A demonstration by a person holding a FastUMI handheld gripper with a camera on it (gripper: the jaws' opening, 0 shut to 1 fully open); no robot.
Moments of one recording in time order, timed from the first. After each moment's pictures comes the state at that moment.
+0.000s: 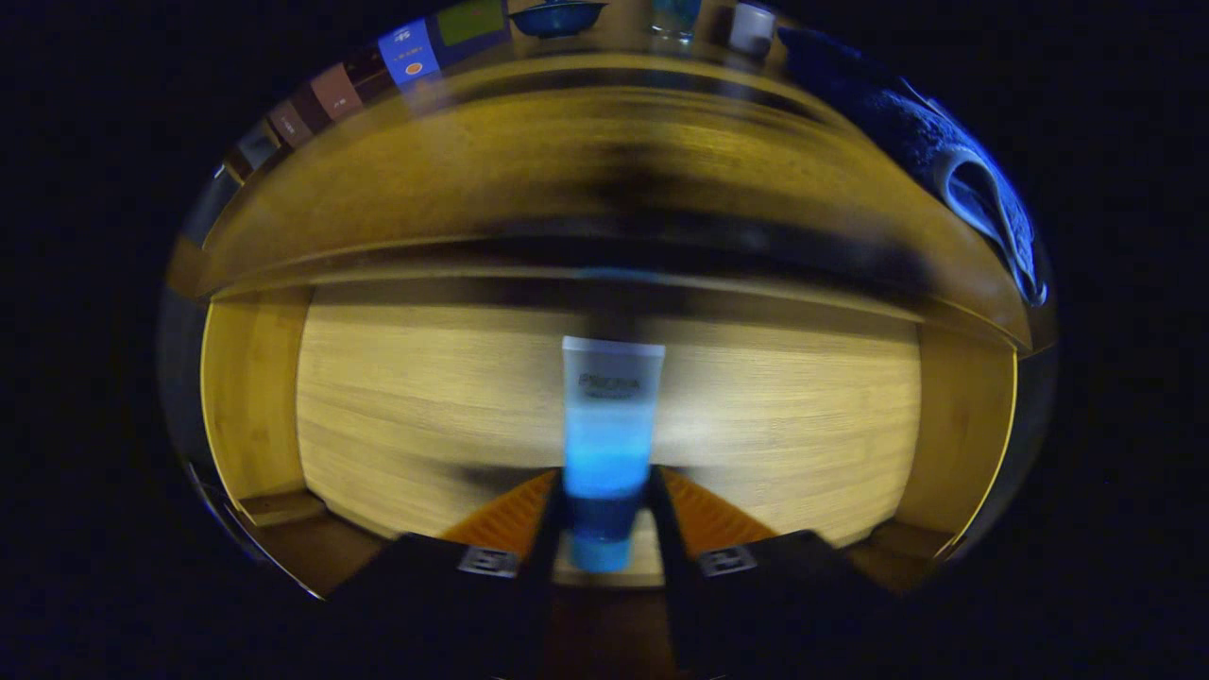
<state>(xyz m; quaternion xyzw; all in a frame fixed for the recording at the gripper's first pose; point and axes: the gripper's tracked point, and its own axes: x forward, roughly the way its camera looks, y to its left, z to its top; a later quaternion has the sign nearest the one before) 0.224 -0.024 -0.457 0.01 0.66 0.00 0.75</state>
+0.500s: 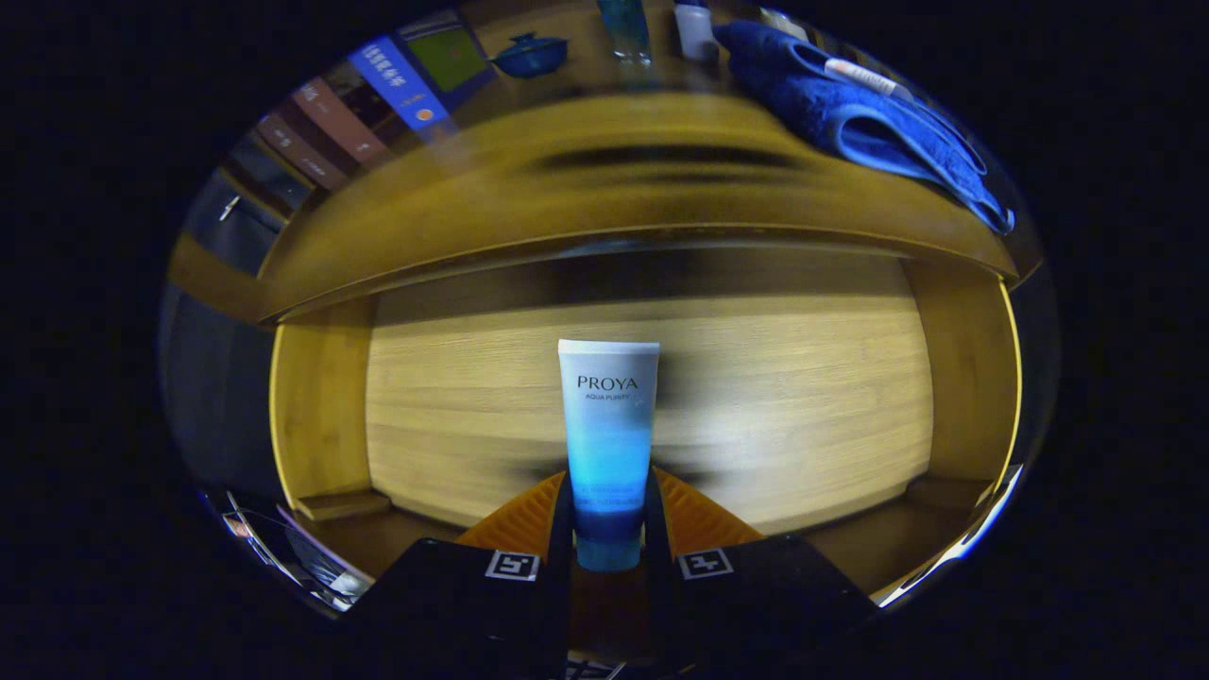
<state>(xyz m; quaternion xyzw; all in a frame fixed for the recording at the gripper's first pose) 0.194 -0.008 -0.393 0.08 0.63 0.05 0.77</state>
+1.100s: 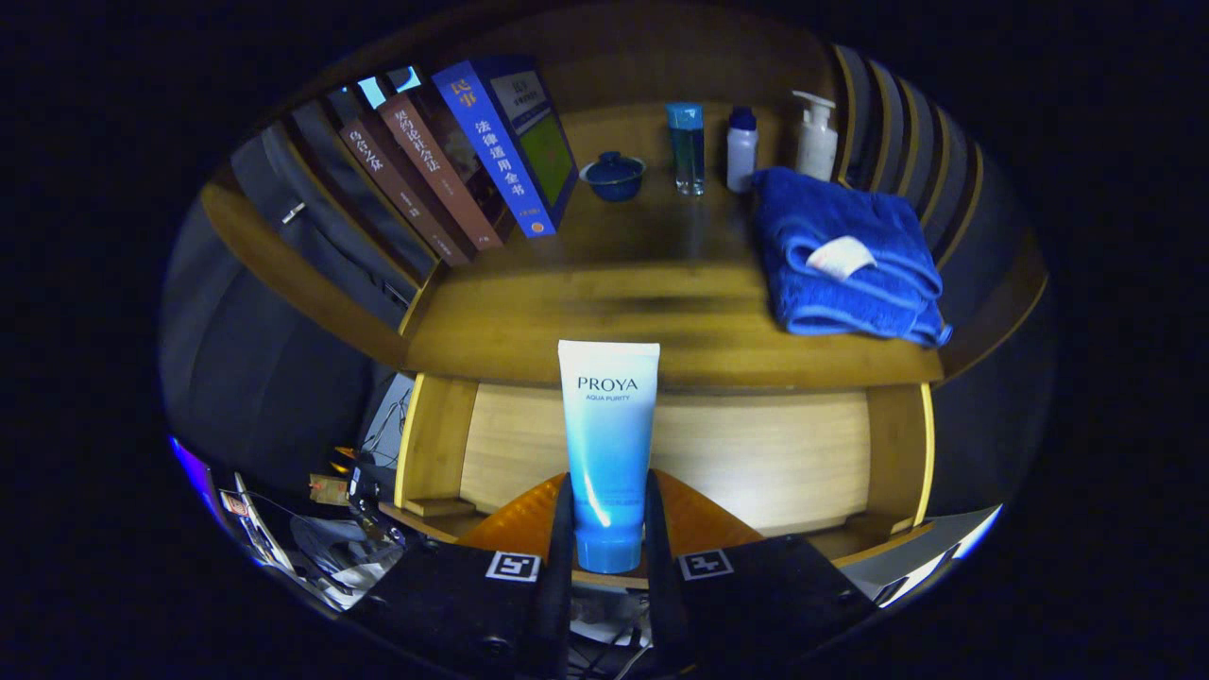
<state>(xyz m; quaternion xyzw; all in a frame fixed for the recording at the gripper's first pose) 0.258 -0.007 -0.266 0.06 0.56 0.09 0.82</state>
